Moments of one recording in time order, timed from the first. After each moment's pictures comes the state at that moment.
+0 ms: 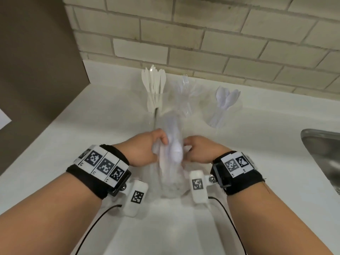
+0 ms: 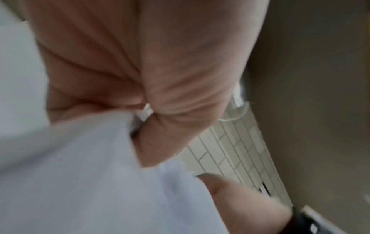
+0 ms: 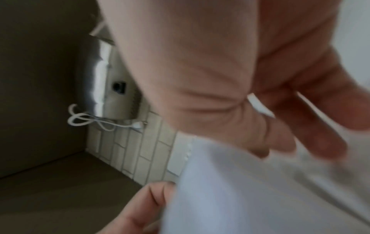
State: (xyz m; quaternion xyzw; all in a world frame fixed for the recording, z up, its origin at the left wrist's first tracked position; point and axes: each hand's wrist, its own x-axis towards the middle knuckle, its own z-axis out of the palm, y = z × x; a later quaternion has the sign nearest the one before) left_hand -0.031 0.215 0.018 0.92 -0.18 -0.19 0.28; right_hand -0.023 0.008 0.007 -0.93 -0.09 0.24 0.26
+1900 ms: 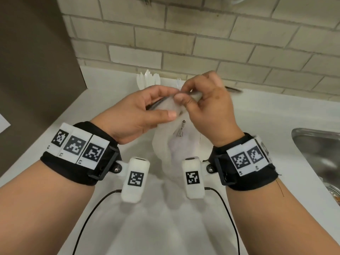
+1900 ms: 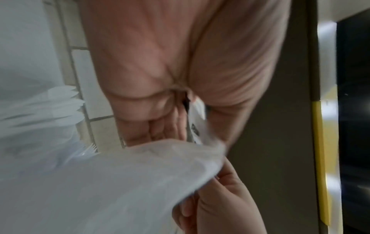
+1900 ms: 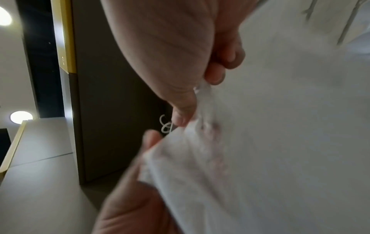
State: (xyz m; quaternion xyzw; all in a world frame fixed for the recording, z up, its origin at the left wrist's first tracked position) left_hand -0.048 0.204 0.107 0.63 -0.20 -0.18 0.73; right_hand -0.046 0.027 0.104 -0.86 -0.18 -0.34 0.35
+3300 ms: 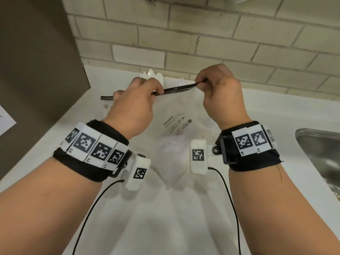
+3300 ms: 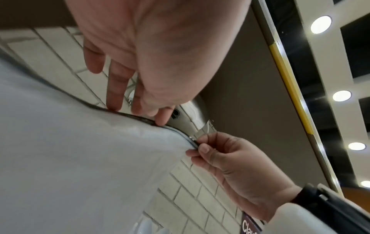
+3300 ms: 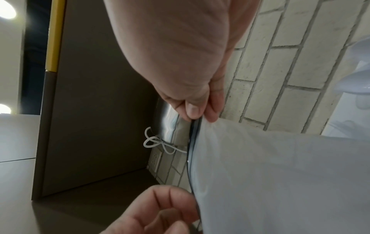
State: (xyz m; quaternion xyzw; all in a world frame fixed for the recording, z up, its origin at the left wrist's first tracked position) left_hand -0.029 0.207 0.094 0.93 -0.12 0.18 0.29; right_hand -0.010 0.004 0.104 -0.86 -0.17 -0.37 0.32
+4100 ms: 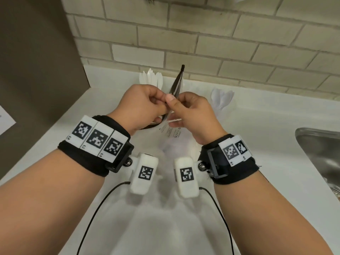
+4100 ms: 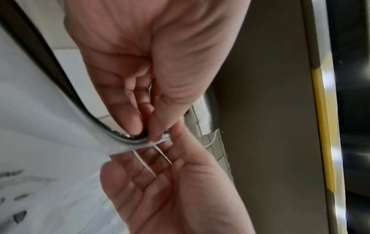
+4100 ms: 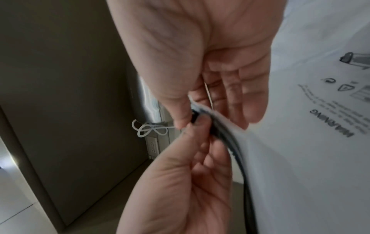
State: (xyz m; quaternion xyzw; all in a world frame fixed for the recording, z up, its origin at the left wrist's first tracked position) left_hand -0.030 0.193 0.098 0.82 -0.07 0.02 0.56; right_hand -0.035 0.049 0.082 -0.76 -0.03 -0.03 0.65
